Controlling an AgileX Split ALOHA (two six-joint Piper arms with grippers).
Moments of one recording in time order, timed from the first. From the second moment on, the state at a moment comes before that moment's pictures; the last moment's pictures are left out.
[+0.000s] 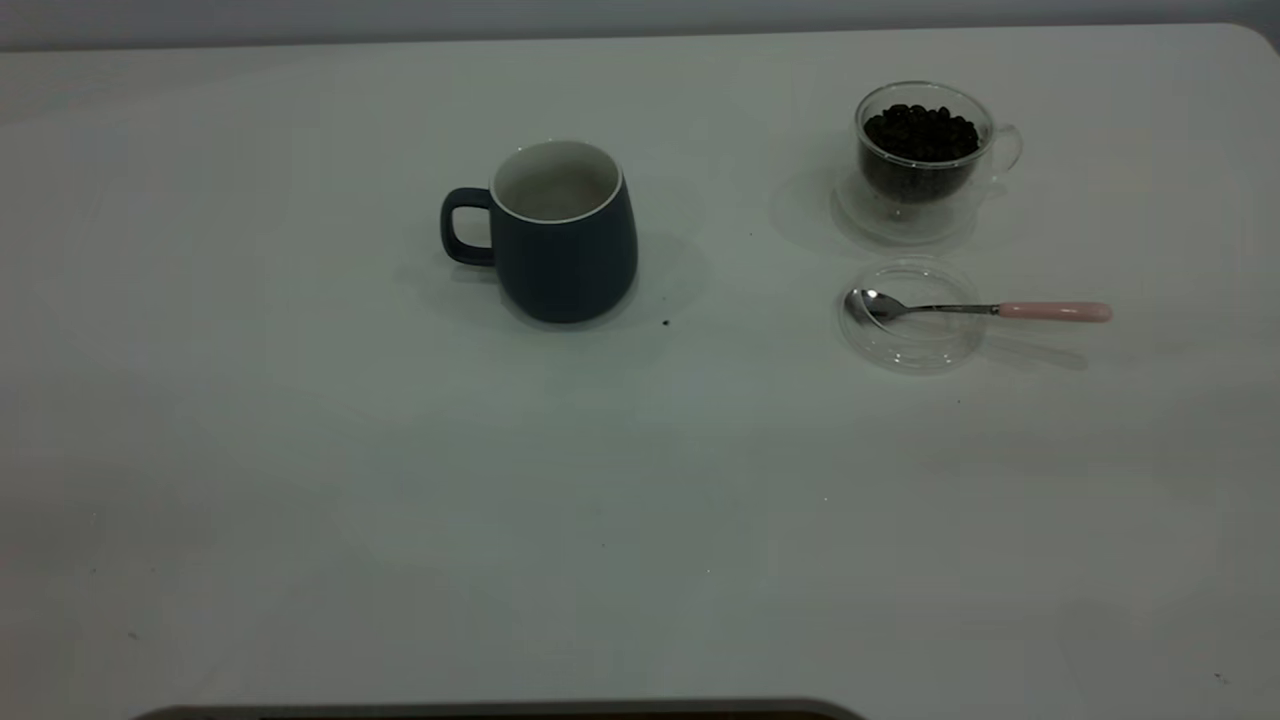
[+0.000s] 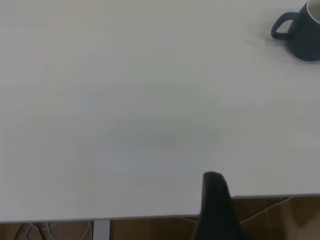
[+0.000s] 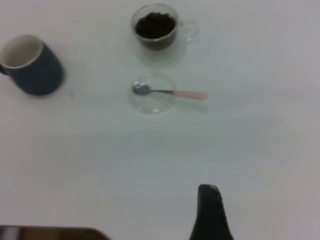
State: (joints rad) left arm -0.06 -0.02 -0.49 0.01 1.14 -0.04; right arm -0.01 0.16 -0.47 0.20 1.04 -0.01
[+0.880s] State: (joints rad) left arm -0.06 -0.02 -0.49 0.01 1.14 -0.04; right arm -0.01 1.32 -0.56 0.85 0.37 -0.90
